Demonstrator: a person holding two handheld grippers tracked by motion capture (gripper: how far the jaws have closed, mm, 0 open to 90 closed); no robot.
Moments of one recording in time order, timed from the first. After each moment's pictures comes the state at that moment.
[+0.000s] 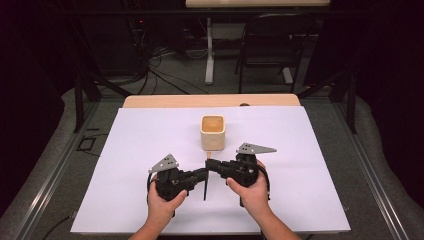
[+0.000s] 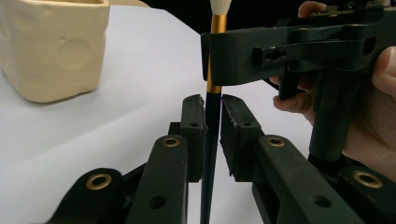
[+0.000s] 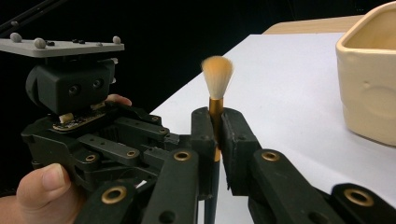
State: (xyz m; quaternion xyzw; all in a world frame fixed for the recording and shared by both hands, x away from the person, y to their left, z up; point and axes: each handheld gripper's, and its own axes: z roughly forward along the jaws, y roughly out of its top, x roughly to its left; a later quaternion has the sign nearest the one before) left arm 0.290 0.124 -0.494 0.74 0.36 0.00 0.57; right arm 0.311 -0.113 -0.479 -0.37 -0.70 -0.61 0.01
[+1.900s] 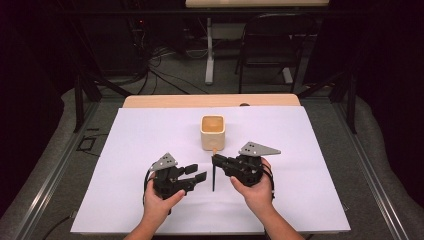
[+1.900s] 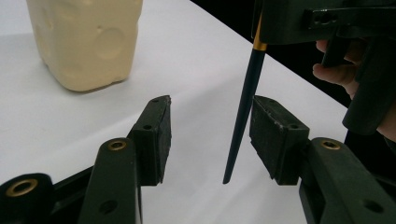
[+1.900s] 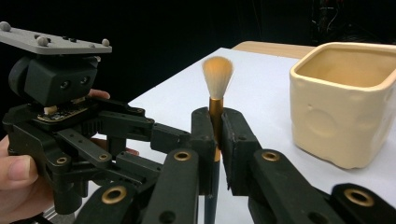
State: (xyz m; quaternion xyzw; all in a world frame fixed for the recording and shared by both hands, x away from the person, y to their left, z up) left arm 0.298 0.131 -0.501 0.76 0.37 0.04 0.54; right arm 0.309 -0.122 -0.472 -0.35 -0.72 -0.59 -0.09
